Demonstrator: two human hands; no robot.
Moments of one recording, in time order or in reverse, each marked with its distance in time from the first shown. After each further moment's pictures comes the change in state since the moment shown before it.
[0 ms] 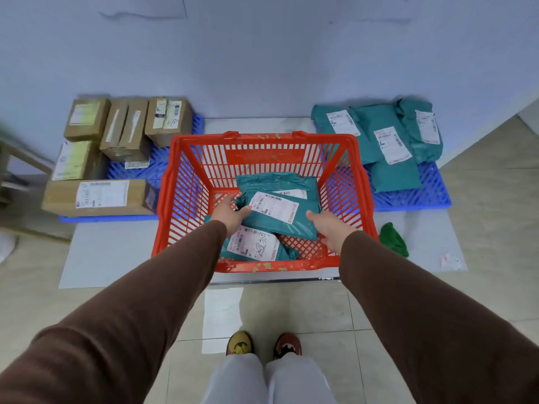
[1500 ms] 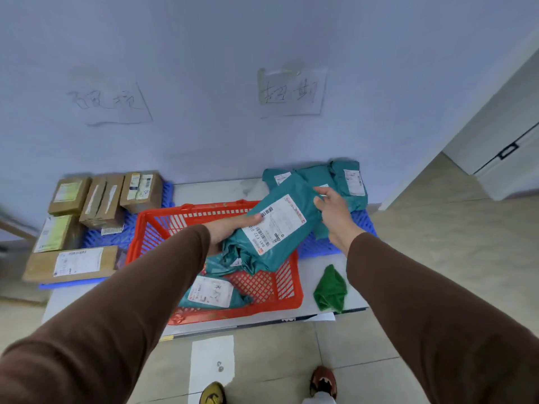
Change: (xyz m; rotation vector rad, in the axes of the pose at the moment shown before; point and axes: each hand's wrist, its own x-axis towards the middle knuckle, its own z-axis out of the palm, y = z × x) left_hand -0.117 0.231 -0.010 -0.360 -0.667 -0.047; right_hand -0.112 -0.129 -0.183 0.287 0.123 -0.576
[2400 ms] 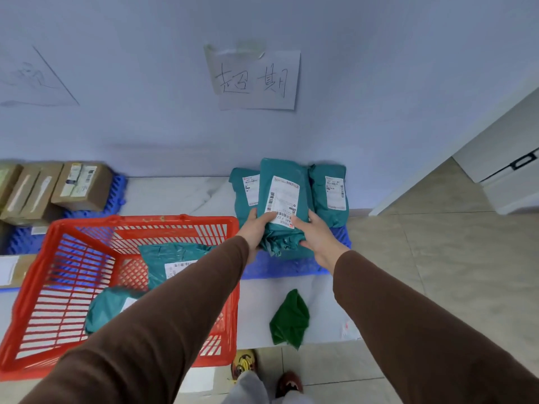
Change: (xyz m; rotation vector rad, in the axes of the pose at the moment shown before) left_hand 0.234 0.047 0.125 -0.403 0.336 0.170; right_hand 0.143 0.044 -0.086 -0.064 -0.223 0.281
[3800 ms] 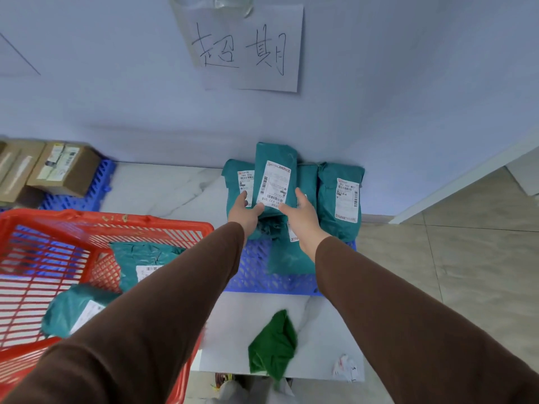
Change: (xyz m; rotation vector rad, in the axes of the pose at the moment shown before) left_hand 0.124 -0.003 0.011 0.326 0.378 0.120; right_hand 0.141 0.004 -0.010 -0.162 0.002 -0.069
